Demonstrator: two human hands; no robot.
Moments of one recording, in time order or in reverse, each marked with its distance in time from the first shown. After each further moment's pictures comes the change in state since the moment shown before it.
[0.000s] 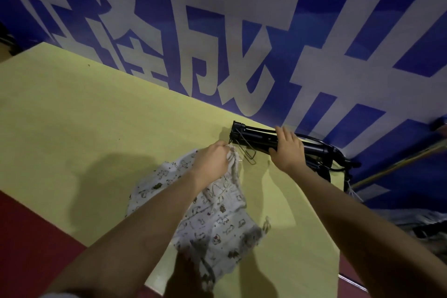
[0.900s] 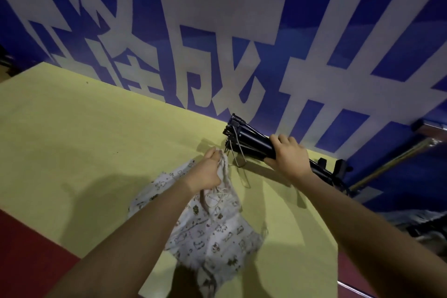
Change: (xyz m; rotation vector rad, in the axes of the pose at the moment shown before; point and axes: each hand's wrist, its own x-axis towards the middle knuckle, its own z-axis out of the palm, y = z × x) left_hand -0.010 -0.003 -0.005 -0.243 -0.222 -0.096; right_hand -0.029 0.002 -0.035 -0.288 0.142 -0.236
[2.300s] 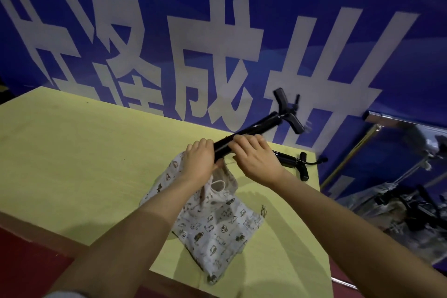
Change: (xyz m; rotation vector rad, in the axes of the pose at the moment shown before) left_hand -0.073 -0.001 -0.014 0.401 0.659 0.204; right_hand -0.077 -0.097 -0.049 -0.325 0.792 -0.516
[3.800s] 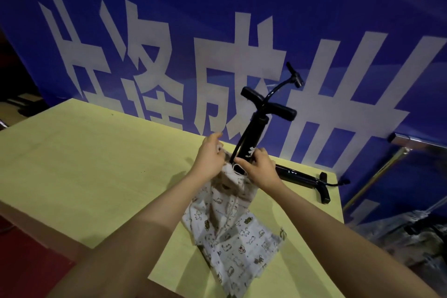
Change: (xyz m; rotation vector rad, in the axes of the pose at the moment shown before) left_hand 0.019 -0.024 -0.050 -0.768 -0.029 -0.225; right_hand 0.047 -0.026 0.021 0.954 -0.464 1.012
